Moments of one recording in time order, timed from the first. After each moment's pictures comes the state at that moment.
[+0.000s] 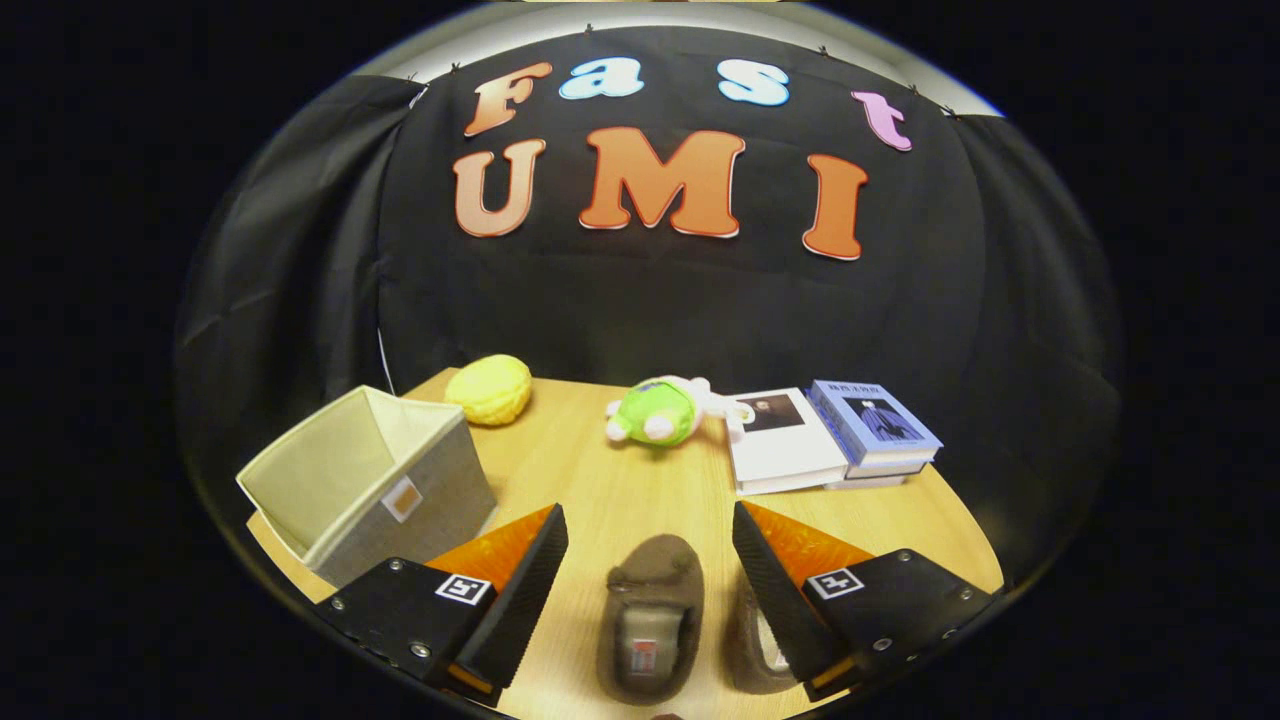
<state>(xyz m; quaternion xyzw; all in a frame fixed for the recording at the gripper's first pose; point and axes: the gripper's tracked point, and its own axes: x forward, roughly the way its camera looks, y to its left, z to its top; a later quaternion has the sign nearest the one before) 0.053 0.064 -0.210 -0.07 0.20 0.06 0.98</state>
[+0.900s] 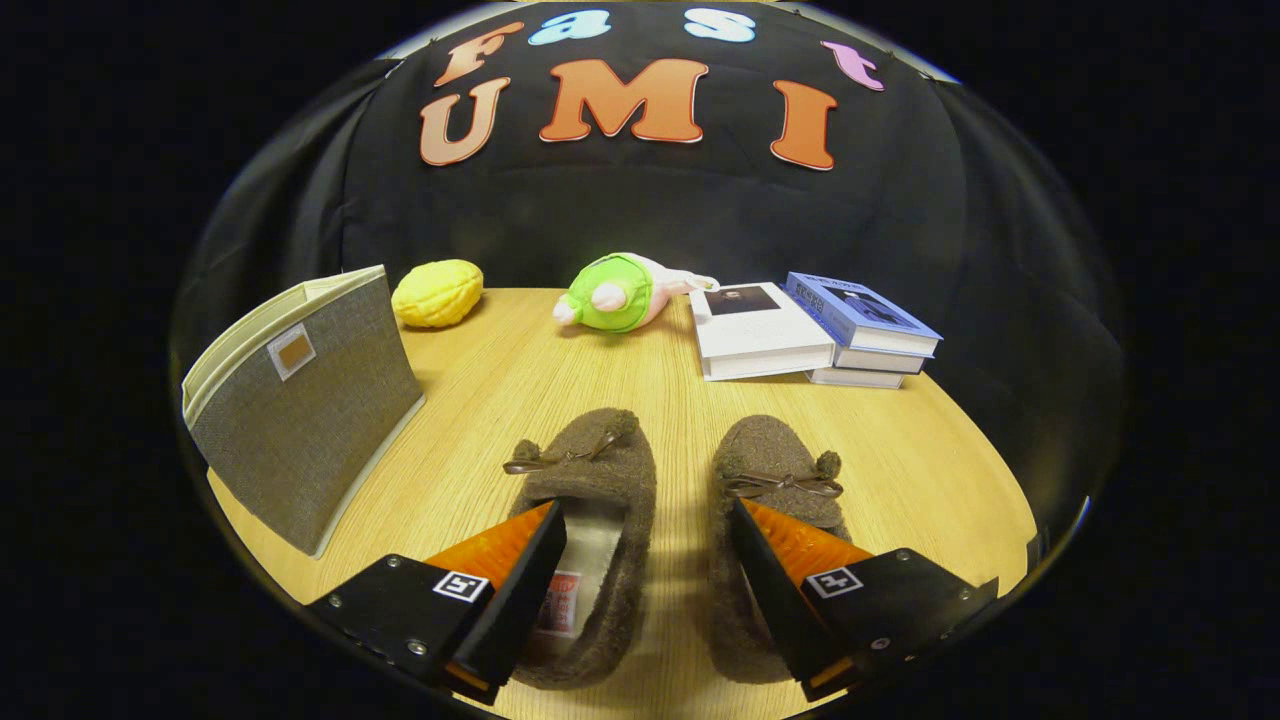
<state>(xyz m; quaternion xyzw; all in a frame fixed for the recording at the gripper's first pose) 0.046 0.017 -0.329 -0.07 0.27 0.04 0.96</state>
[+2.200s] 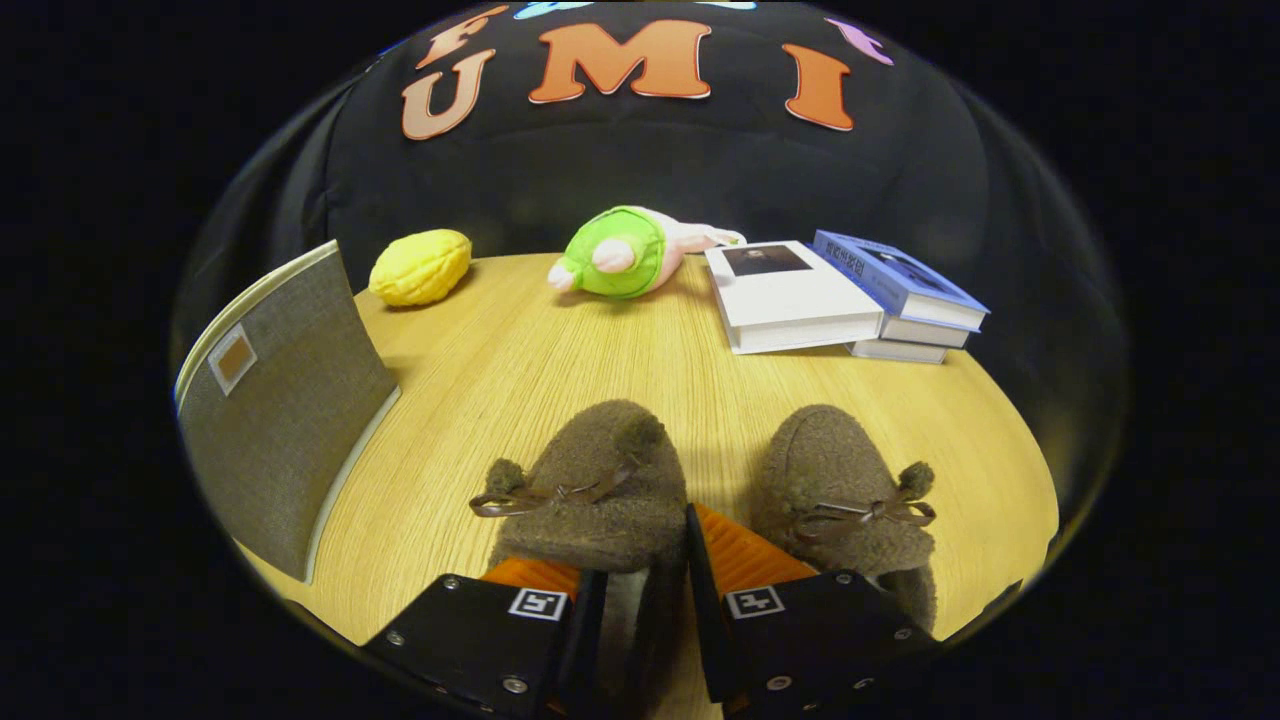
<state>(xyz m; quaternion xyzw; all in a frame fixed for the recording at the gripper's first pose) 0.090 0.030 -0.369 -0.05 0.34 0.03 0.94</state>
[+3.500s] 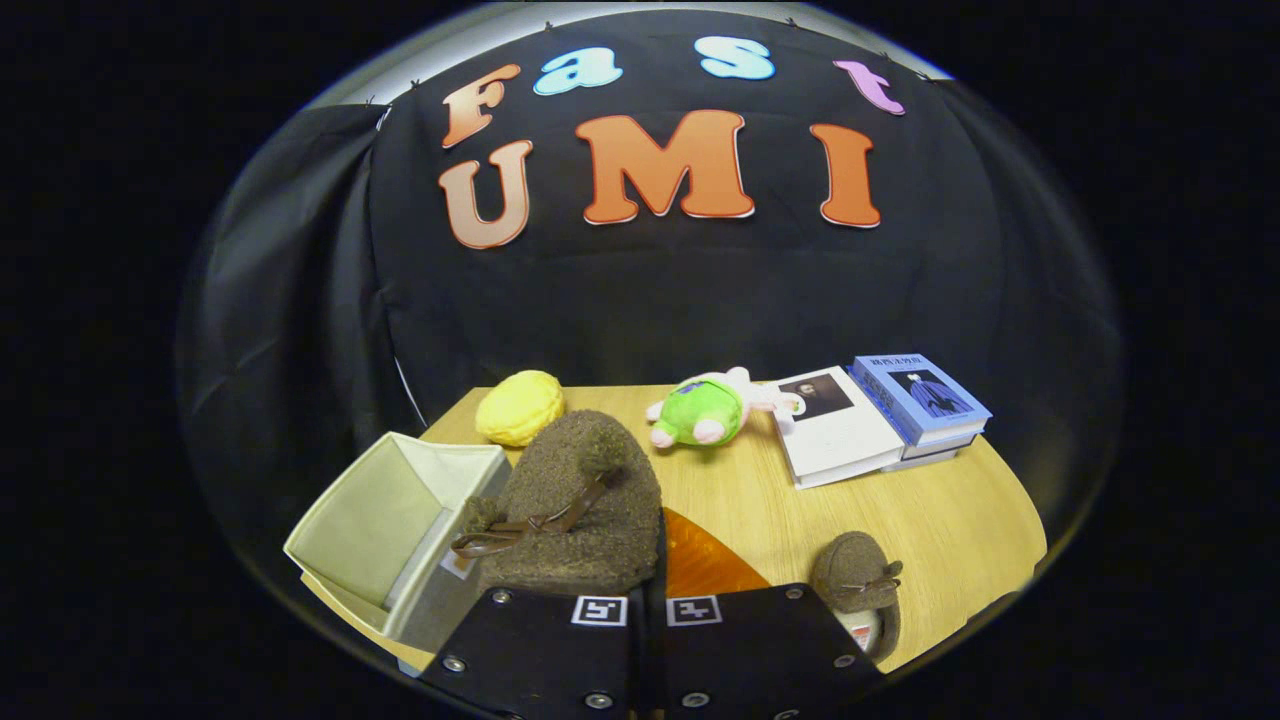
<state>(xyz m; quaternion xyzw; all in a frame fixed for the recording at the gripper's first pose) 0.076 0.145 -0.161 0.00 0.21 0.09 0.97</state>
